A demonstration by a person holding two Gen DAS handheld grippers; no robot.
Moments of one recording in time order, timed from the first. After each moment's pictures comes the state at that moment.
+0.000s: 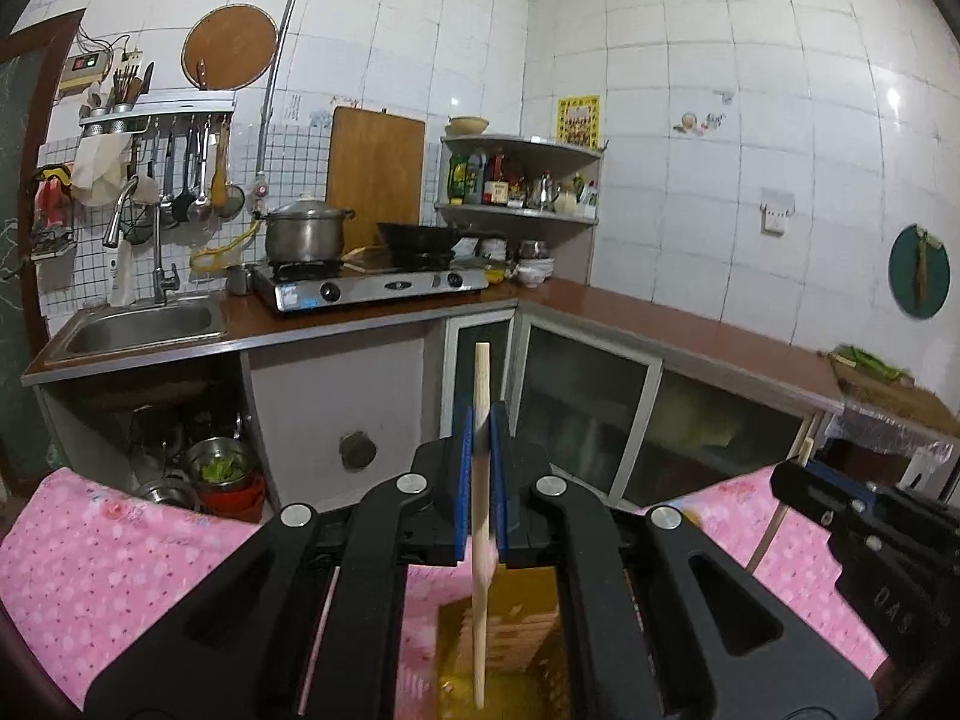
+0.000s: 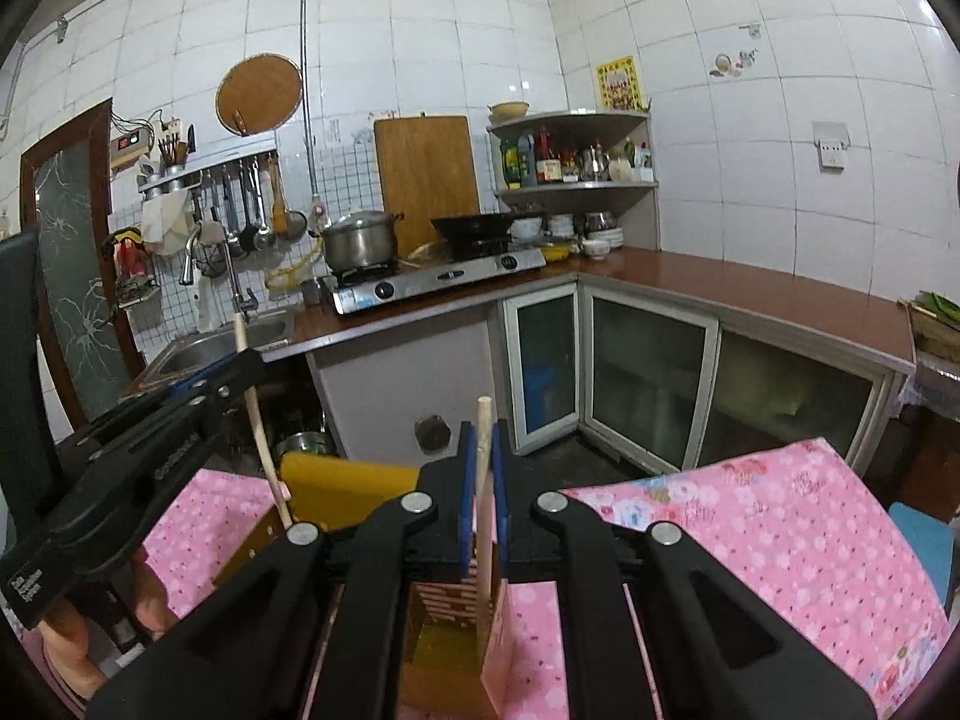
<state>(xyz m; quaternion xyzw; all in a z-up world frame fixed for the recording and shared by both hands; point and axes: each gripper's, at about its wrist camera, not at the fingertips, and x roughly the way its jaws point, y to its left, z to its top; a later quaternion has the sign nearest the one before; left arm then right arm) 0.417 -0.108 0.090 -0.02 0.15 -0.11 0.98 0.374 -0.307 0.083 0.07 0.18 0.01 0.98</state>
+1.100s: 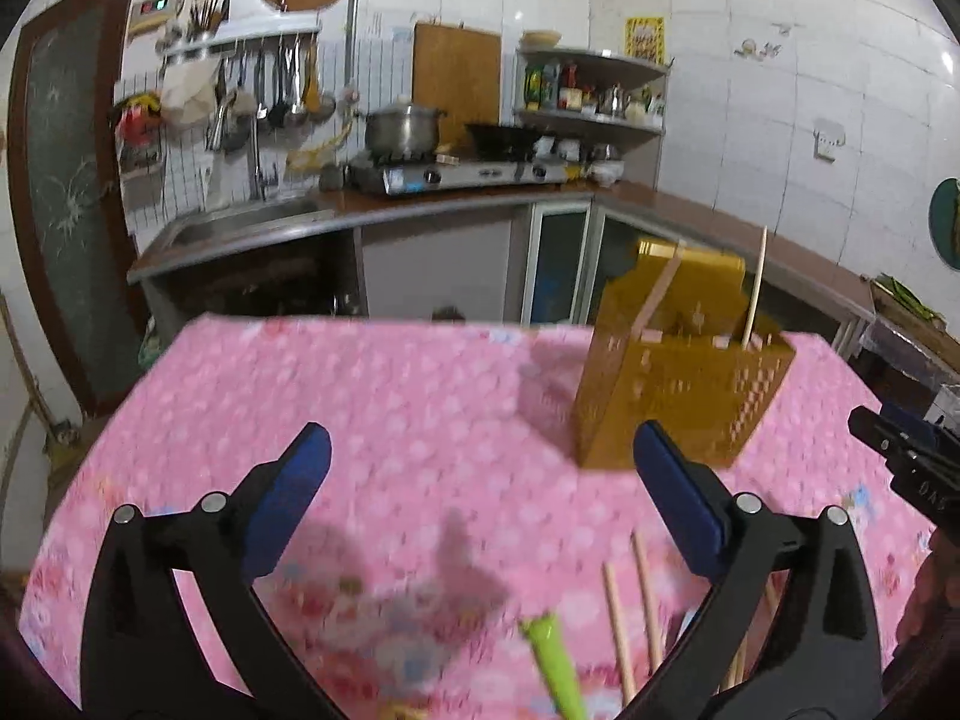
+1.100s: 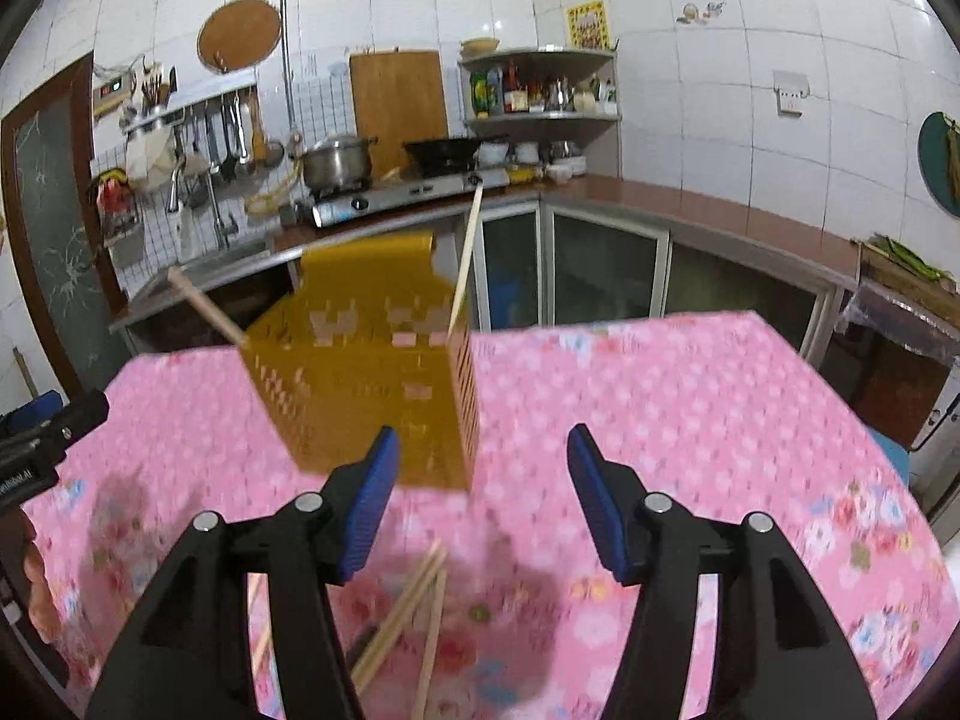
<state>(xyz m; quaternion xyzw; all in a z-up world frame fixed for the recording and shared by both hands) 0.266 0.000 0.042 -0.01 0.27 -0.04 0.96 0.249 -0.298 0.021 0.06 0.26 -0.03 0.96</state>
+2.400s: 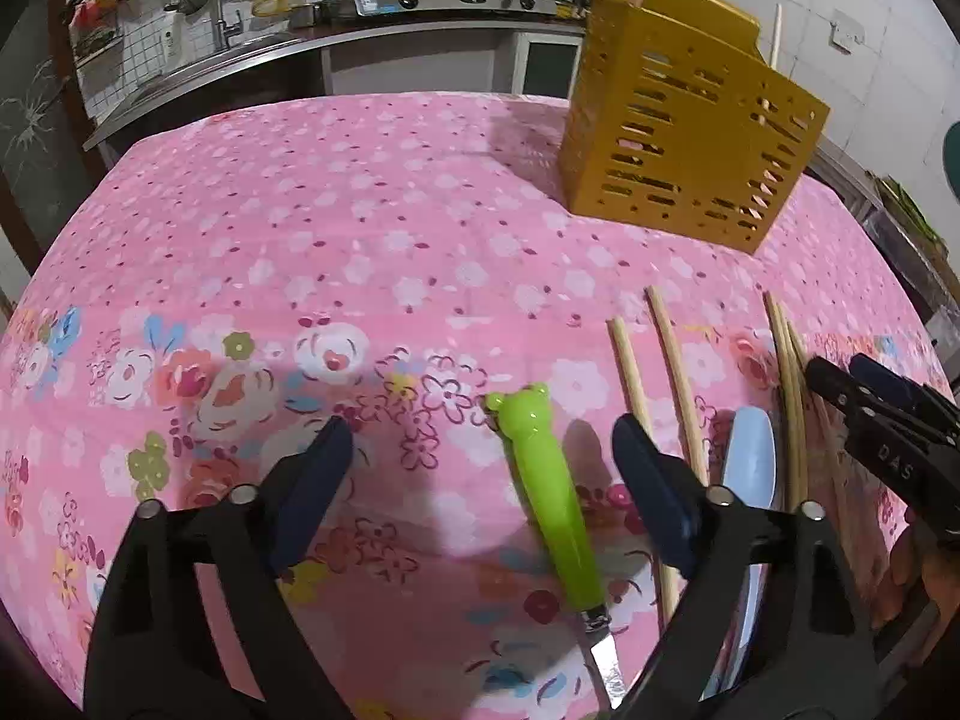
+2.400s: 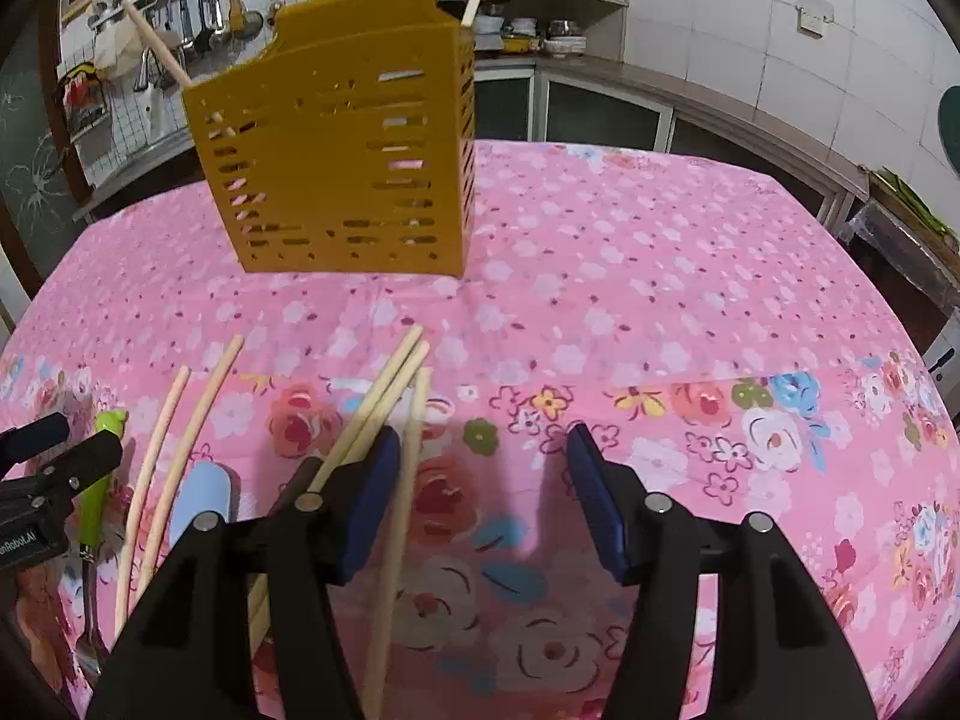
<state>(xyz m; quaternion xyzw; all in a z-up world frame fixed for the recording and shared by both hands) 0.258 -0.029 -0.064 -0.01 0.44 -0.06 0.89 0.259 -0.276 -0.075 0.04 0.41 -0.04 0.91</state>
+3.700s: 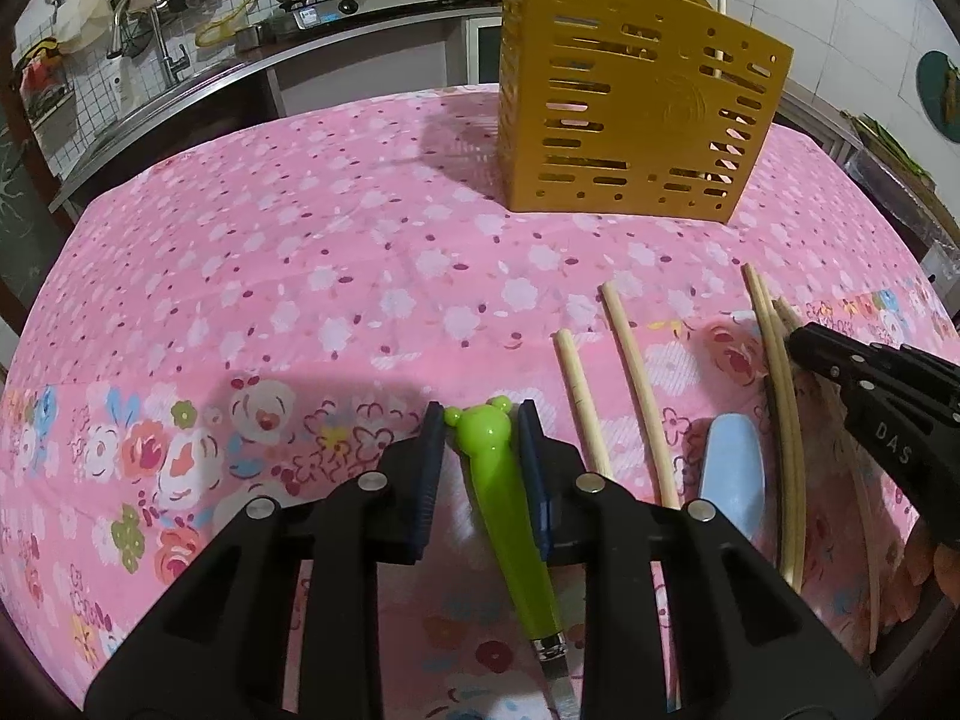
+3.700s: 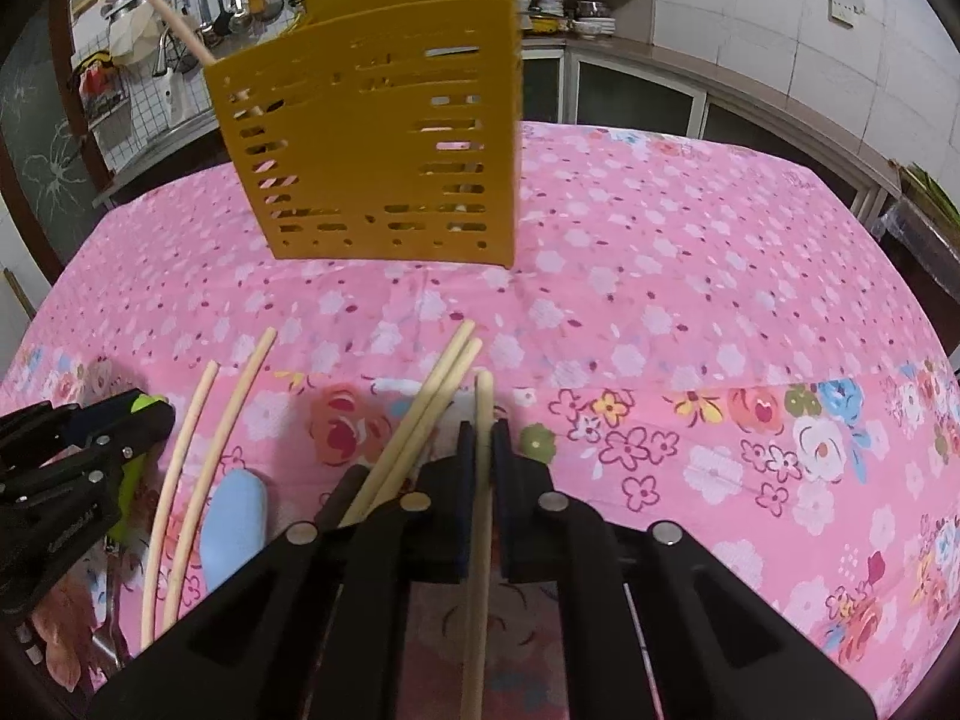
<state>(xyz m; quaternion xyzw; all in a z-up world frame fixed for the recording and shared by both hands) 0.276 -0.057 -0.065 0.05 0.45 -0.09 0.89 0.273 -0.270 -0.077 0.05 0.43 -0.01 0.90</state>
